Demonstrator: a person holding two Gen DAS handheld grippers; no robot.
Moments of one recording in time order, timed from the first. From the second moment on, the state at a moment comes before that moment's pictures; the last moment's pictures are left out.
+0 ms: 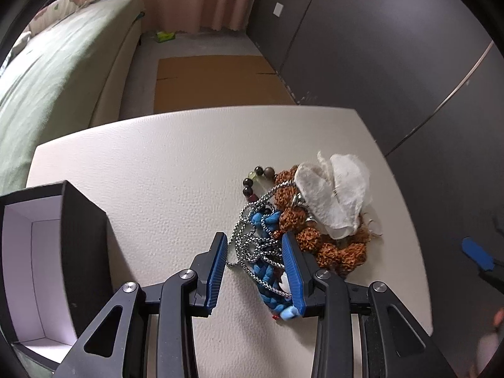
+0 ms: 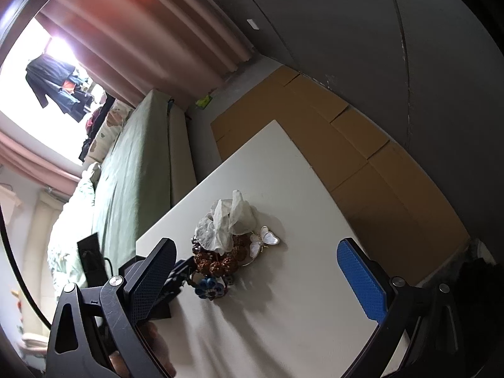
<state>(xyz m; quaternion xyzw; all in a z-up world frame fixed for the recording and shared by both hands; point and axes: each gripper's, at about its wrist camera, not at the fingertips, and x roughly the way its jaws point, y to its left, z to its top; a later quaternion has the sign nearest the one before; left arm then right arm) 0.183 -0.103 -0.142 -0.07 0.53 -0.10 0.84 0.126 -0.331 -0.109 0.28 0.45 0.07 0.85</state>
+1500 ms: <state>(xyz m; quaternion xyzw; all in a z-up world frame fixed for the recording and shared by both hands) 0.168 -0.063 -0.117 -0.13 0.52 -0.13 0.83 0.152 -0.280 -0.133 0.26 0.48 0.10 0.83</state>
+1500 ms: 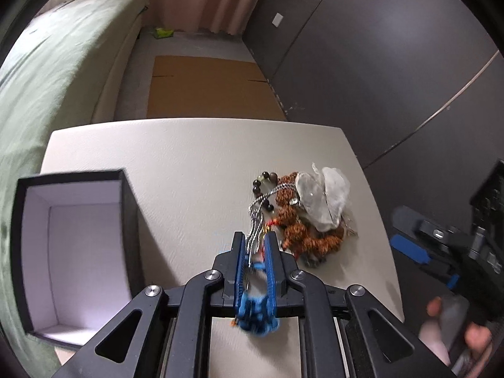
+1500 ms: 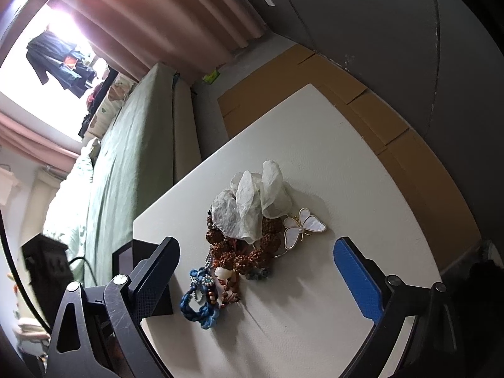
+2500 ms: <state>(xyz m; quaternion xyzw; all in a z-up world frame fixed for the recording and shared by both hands) 0.219 -0.127 -0.154 0.03 0.57 -0.06 0.82 0.155 -0.320 -0.115 0.31 0.46 0.10 0.82</state>
